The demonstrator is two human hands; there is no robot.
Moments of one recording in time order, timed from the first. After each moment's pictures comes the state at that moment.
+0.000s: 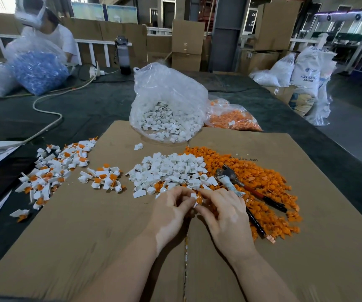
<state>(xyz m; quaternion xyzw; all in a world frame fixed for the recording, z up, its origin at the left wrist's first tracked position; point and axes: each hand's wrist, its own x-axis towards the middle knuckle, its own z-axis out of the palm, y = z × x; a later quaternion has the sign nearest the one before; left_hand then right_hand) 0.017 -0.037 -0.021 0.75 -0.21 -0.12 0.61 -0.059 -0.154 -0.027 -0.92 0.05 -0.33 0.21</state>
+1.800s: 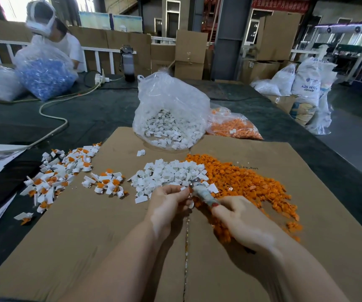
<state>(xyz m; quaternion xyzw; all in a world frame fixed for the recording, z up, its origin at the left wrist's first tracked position) 0.034 -0.045 -0.005 0.58 0.00 -0.25 0.77 -0.063 -0.170 0.042 -0.93 0.15 0.03 0.33</state>
